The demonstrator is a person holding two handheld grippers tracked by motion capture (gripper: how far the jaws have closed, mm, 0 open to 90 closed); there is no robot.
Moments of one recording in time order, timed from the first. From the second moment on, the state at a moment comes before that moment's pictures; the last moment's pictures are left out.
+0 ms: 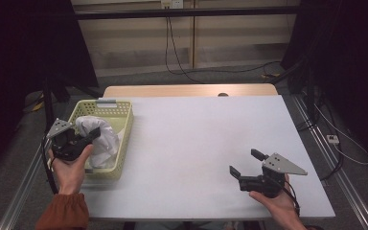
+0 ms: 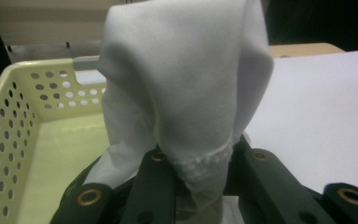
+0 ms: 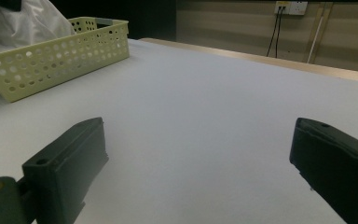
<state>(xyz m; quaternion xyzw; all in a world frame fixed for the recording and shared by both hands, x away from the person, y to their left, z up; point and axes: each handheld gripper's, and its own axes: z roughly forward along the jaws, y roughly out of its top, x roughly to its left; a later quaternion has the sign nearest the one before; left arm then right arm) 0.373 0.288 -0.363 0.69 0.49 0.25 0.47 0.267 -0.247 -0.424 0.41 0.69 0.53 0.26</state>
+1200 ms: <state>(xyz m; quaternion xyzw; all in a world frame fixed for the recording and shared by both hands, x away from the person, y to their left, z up) 0.359 0.301 -0.341 0.64 0.48 0.30 0.52 0.267 -0.248 -0.424 0.41 0.69 0.53 0.26</state>
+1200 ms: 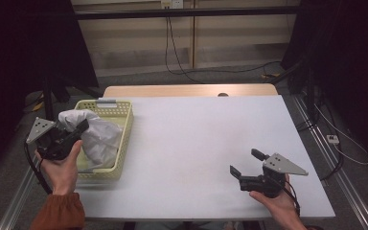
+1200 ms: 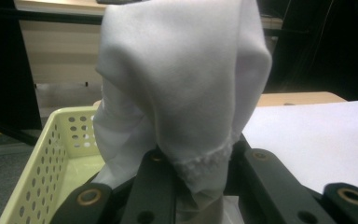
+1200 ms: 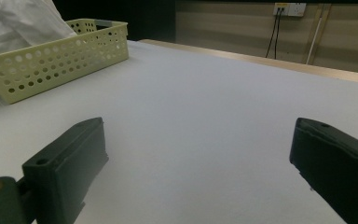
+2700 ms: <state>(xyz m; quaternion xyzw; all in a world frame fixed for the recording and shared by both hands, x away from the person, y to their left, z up) 0.340 0.308 -0.309 0.60 0.45 0.33 0.57 0.265 -0.248 -0.423 0.41 0.69 0.53 0.27</state>
